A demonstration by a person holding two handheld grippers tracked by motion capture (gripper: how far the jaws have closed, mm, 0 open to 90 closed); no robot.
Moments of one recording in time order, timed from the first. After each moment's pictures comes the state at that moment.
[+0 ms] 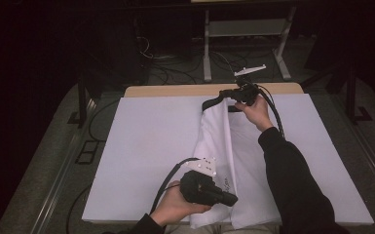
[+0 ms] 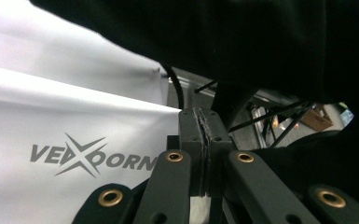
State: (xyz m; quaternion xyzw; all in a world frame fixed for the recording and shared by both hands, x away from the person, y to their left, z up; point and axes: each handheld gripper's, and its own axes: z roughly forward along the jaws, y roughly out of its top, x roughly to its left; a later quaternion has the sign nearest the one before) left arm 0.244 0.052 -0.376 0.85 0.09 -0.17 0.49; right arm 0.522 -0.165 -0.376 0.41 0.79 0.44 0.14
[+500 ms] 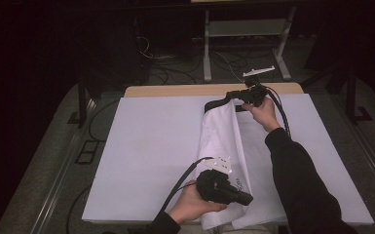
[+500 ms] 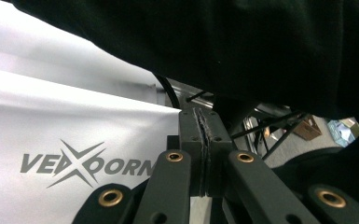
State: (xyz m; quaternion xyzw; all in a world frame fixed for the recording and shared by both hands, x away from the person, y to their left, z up) left arm 0.252 0.015 -0.389 0.84 0.10 -0.19 0.50; right arm 0.526 -0.192 -0.385 0.43 0.78 0.44 0.12
